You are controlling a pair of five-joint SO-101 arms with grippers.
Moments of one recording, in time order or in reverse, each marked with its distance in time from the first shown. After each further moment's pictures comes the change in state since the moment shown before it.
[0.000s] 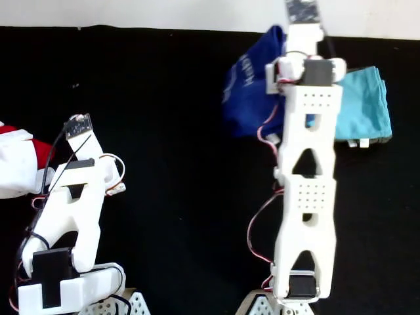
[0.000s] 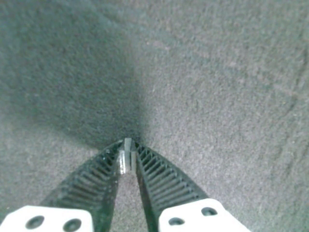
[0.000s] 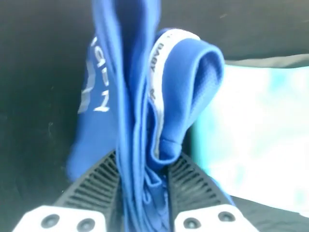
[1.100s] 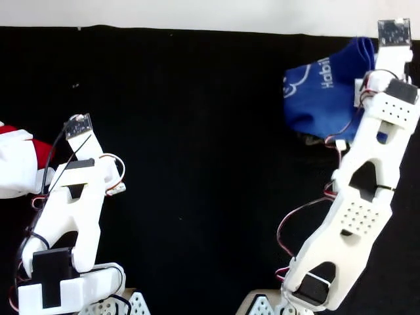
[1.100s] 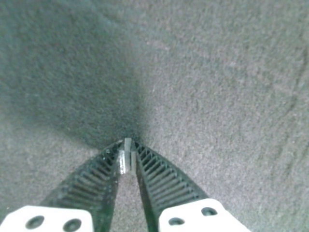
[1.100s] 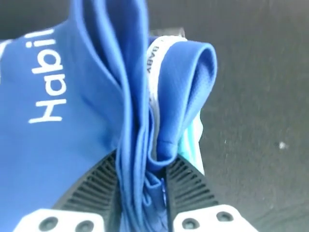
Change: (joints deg) left arm 0.0 0.1 0.0 0.0 0.0; right arm 24.1 -8.5 41.2 -36.4 18.3
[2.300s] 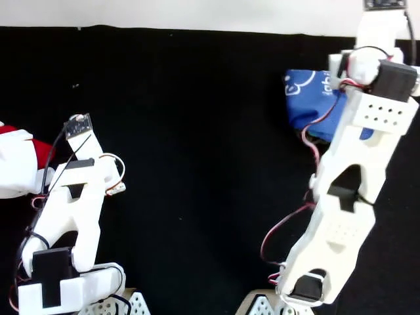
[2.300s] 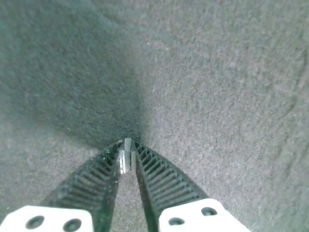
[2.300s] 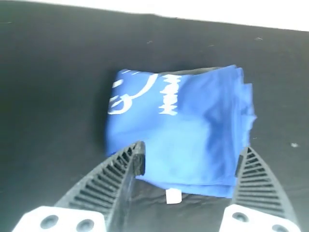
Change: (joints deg) left arm -1.0 -0.5 -1.3 2.1 0.0; right arm -15.1 -19.1 -20.5 36.5 -8.3
